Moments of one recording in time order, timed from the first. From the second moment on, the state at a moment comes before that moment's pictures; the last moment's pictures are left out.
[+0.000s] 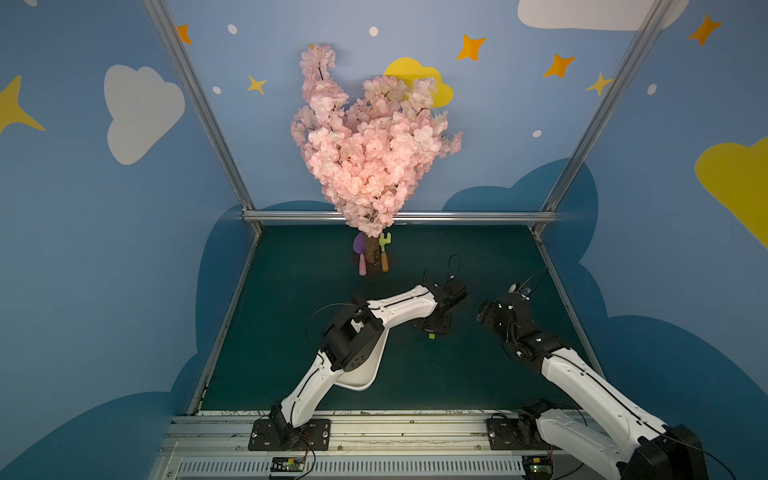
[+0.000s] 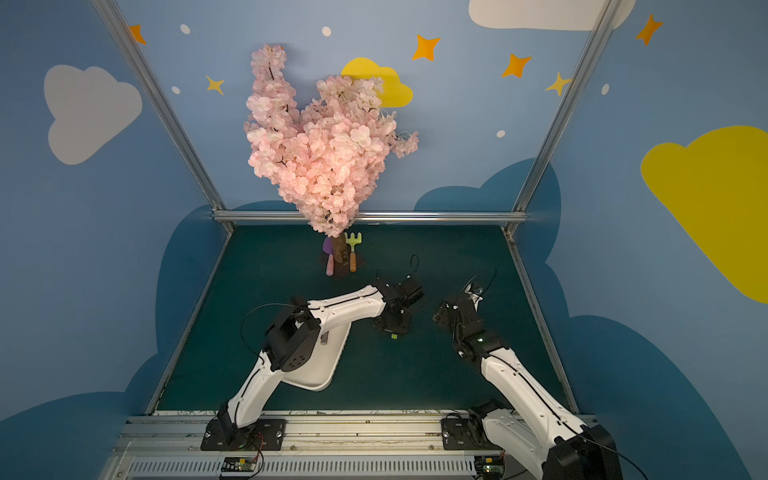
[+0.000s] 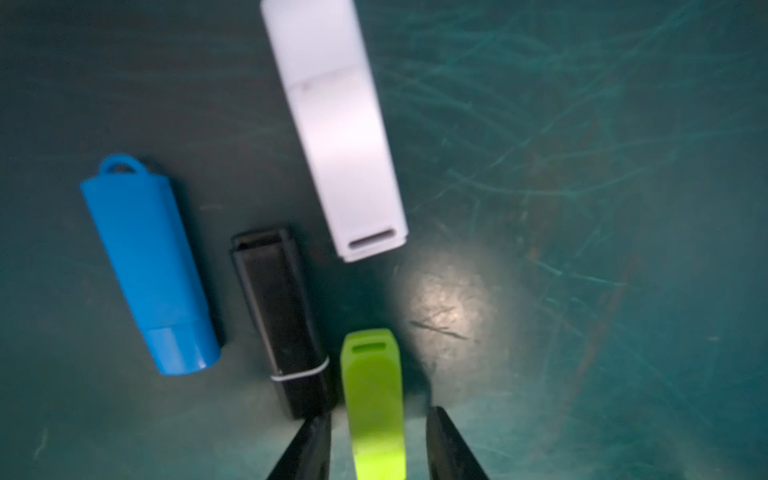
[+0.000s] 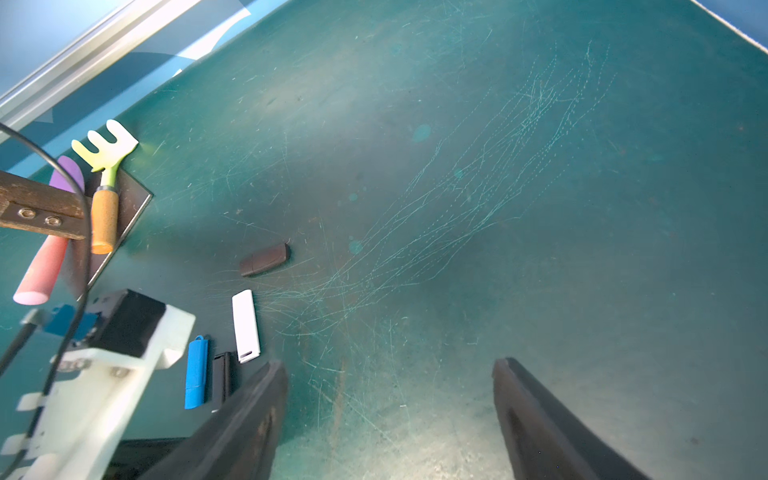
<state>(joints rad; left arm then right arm) -0.93 2.32 1.90 -0.97 -0.01 -0.69 0.42 0.97 0.58 -0.37 0.33 0.70</state>
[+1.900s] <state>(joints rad) -0.78 1.63 1.15 -0.85 -0.16 -0.63 0.41 1.12 0.63 -0.39 0.27 0.70</state>
